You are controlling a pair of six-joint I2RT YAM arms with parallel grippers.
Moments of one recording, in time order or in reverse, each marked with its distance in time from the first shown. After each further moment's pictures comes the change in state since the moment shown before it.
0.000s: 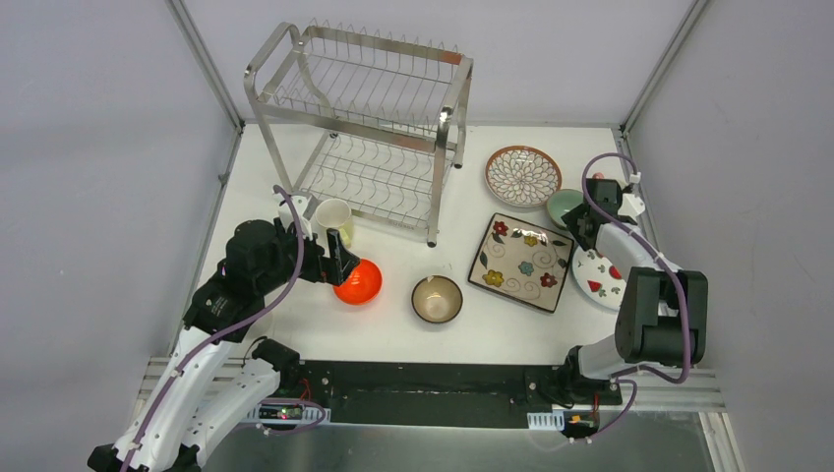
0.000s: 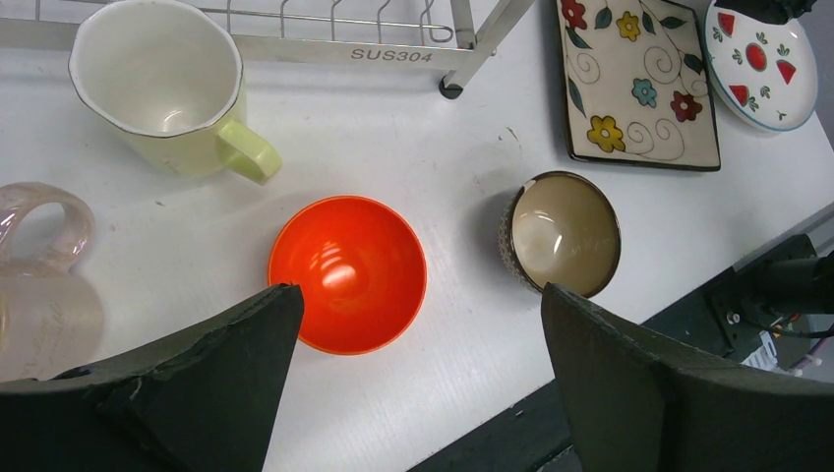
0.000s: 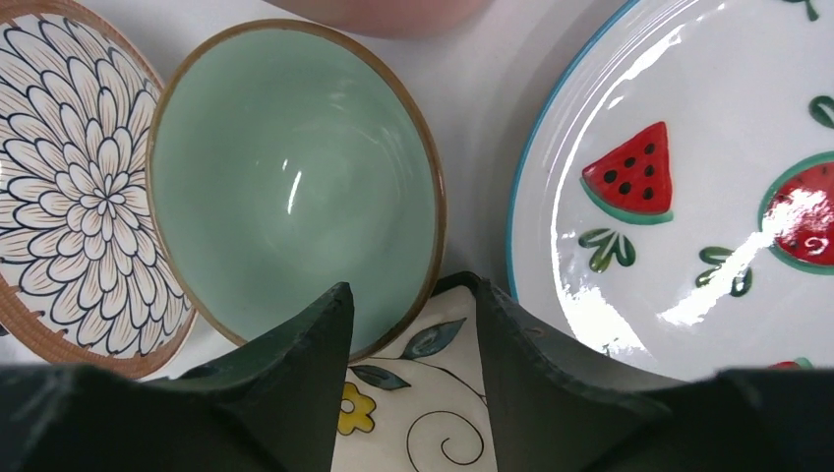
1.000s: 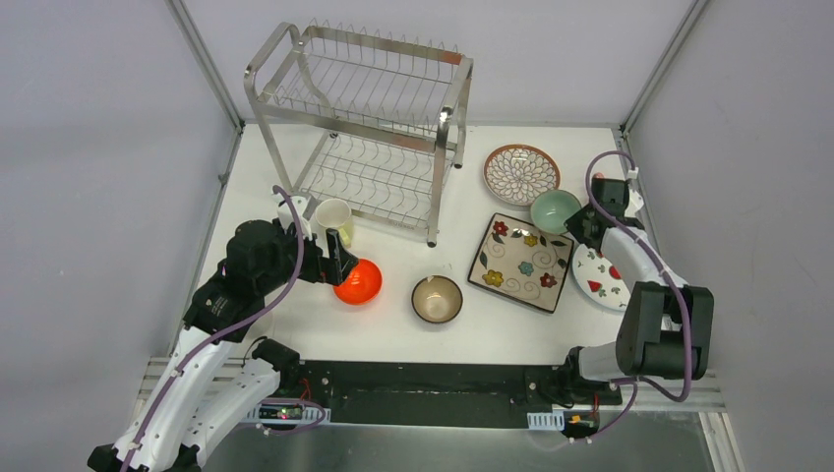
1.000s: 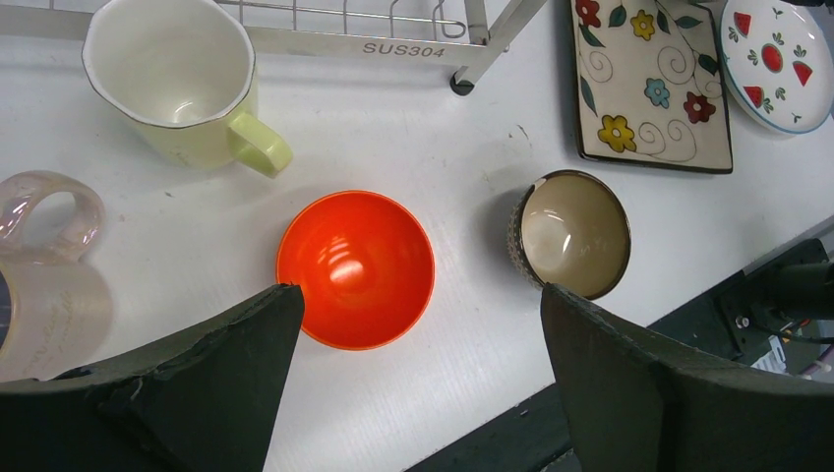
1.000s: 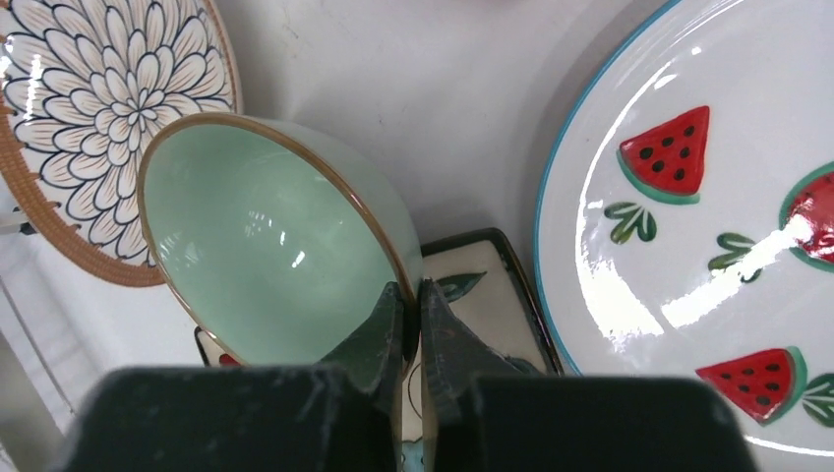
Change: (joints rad) left arm 0.000 0.002 0.000 -0.014 -0.021 0.000; right arm -0.017 -0.049 0.000 -0.021 -0.134 -0.103
